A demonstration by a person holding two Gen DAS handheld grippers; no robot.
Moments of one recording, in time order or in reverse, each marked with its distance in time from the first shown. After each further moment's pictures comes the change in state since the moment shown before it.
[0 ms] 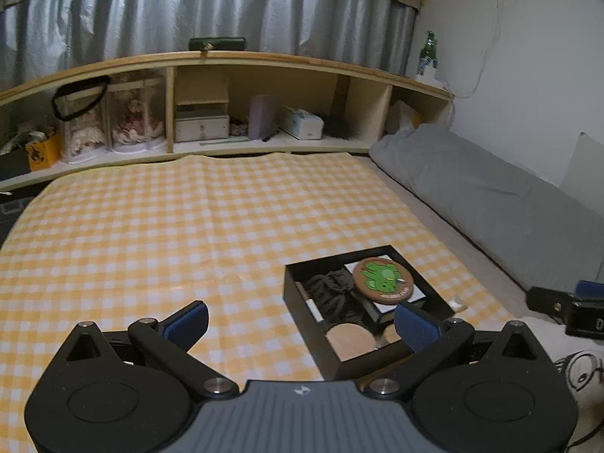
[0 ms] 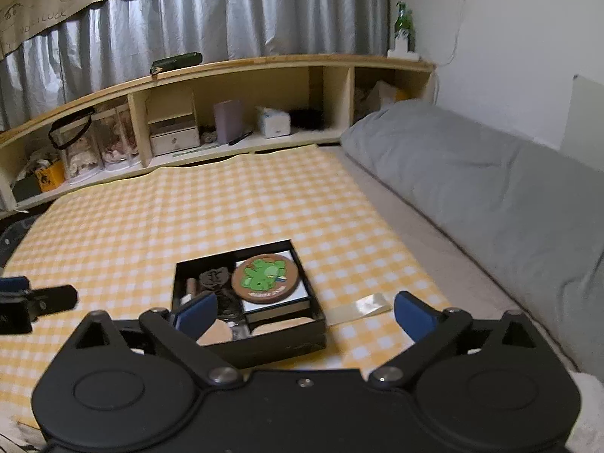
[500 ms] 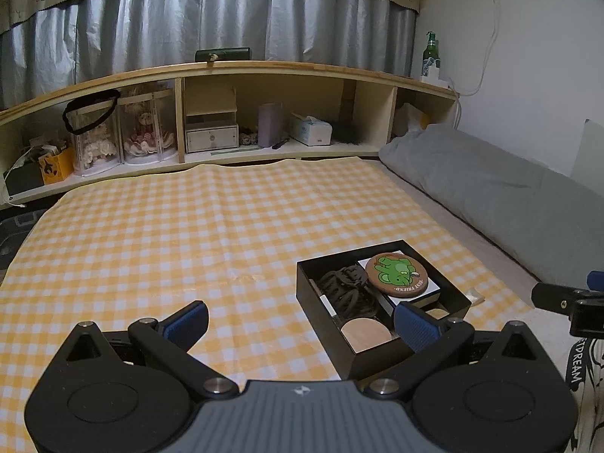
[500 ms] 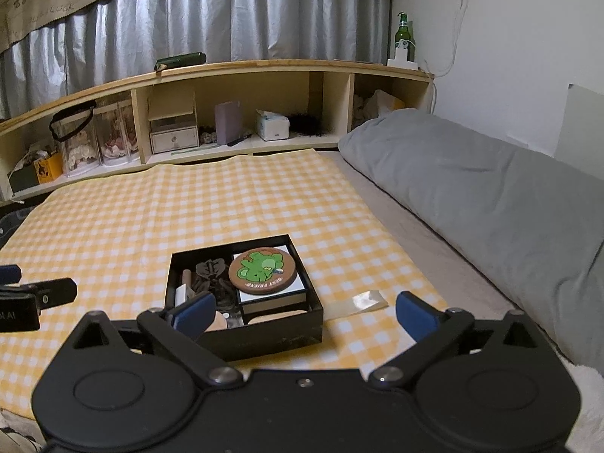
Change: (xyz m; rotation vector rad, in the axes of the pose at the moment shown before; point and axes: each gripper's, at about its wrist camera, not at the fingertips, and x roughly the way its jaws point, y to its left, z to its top) left arm 0.000 -0.007 -0.019 0.041 -0.036 0.048; right arm -0.002 0.008 -0.021 -0.031 -0.032 -0.014
